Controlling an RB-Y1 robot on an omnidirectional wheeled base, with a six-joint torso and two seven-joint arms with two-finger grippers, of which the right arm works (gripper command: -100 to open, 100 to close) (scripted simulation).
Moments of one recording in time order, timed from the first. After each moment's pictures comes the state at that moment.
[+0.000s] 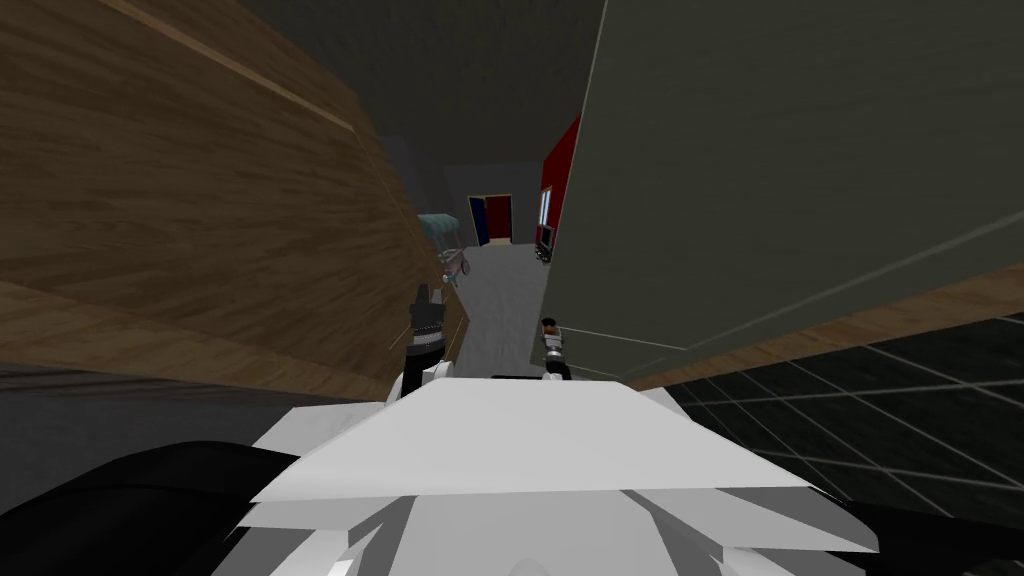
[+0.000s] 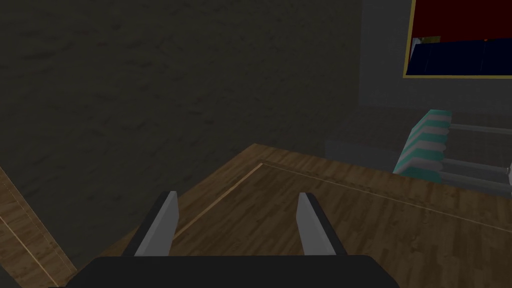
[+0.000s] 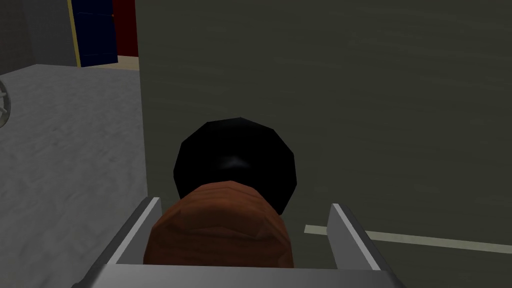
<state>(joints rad) 0.02 -0.07 0.47 -0.87 -0.82 -0.91 -1.02</state>
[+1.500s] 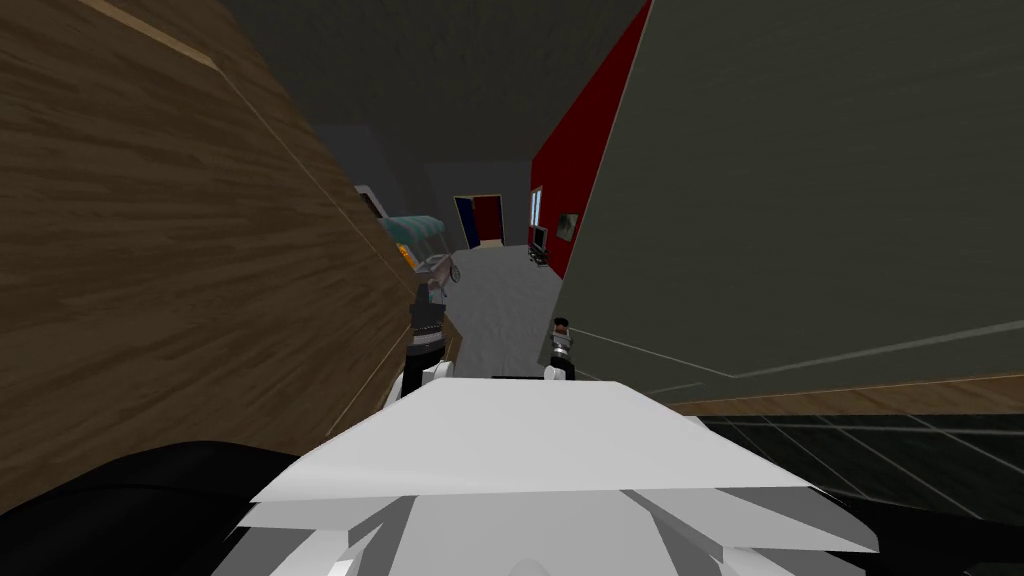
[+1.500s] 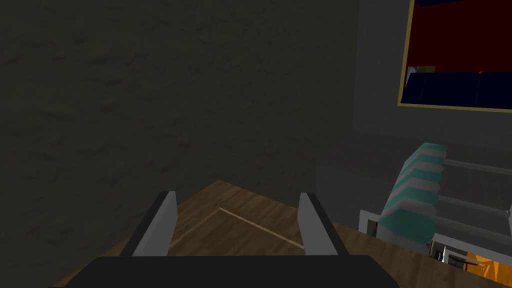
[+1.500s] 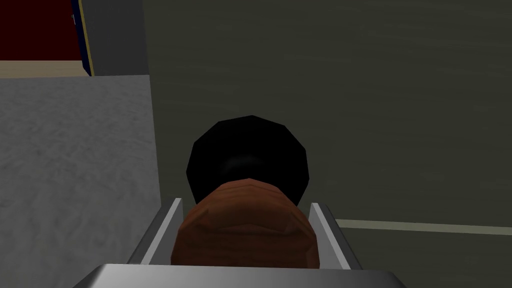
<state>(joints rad) 0.00 -0.03 0.31 -0.83 -0.88 -0.94 -0.99</state>
